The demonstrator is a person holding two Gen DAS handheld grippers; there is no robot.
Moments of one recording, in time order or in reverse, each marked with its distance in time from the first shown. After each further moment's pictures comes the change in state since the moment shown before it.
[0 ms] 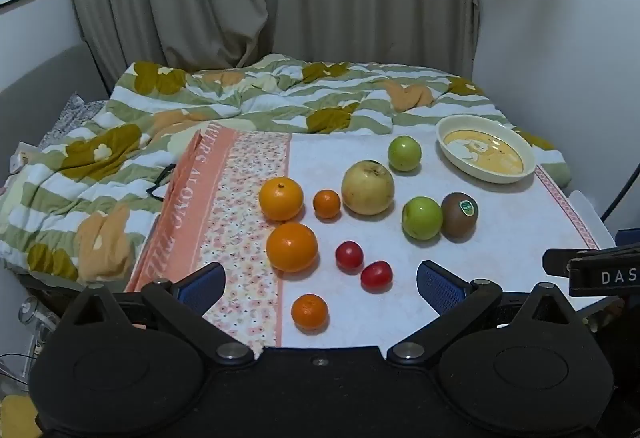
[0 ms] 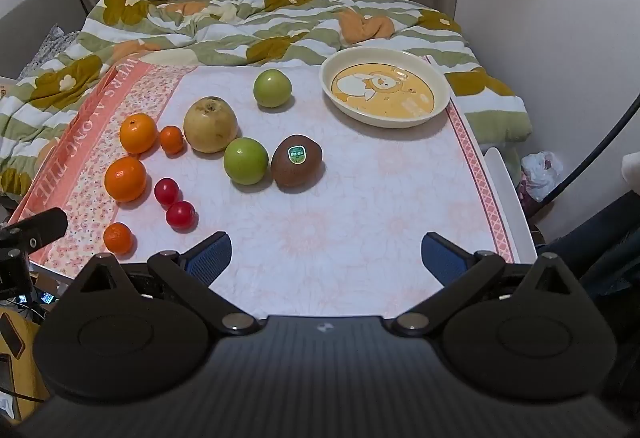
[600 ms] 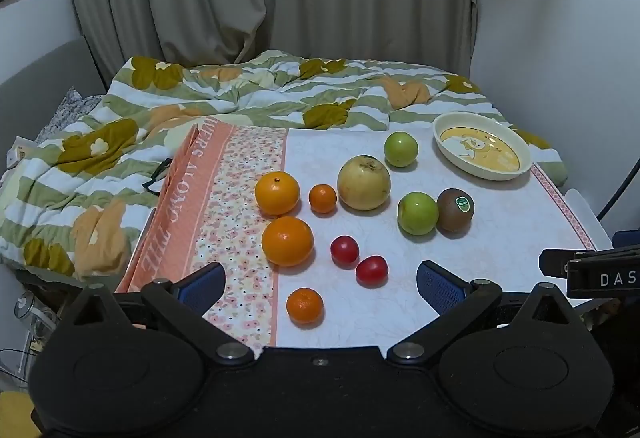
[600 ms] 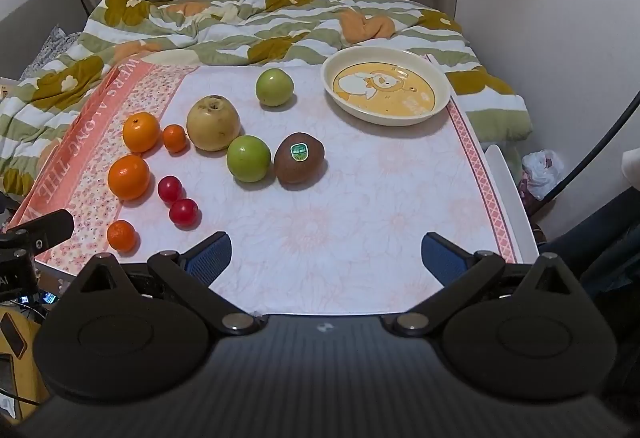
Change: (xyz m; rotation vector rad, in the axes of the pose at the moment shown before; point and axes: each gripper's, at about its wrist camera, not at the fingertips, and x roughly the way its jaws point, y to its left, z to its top) left arm -0.001 -0.003 -0.002 -0.014 0.014 -0.010; right arm -0.003 0.001 -0.002 0.001 -0.004 -0.001
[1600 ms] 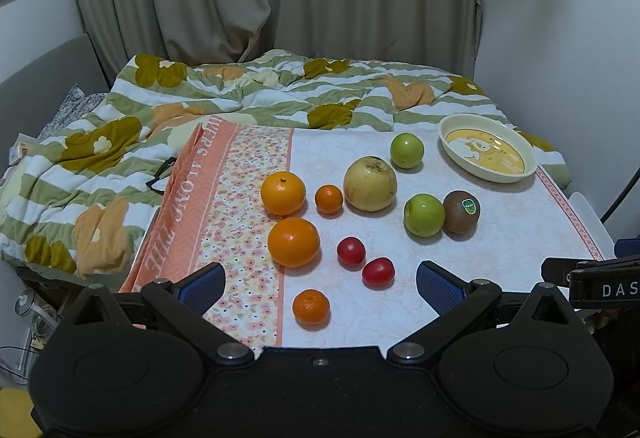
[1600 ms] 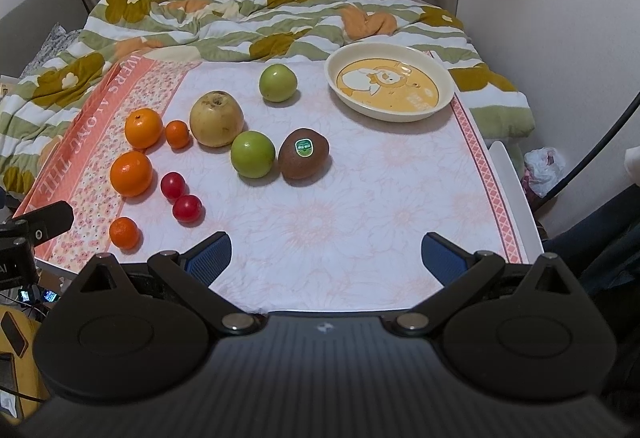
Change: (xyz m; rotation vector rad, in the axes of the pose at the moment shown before) left arm 0.001 0.005 0.001 -0.006 -0.002 0.003; right arm 0.003 0.005 -0.004 0.004 0.012 0.001
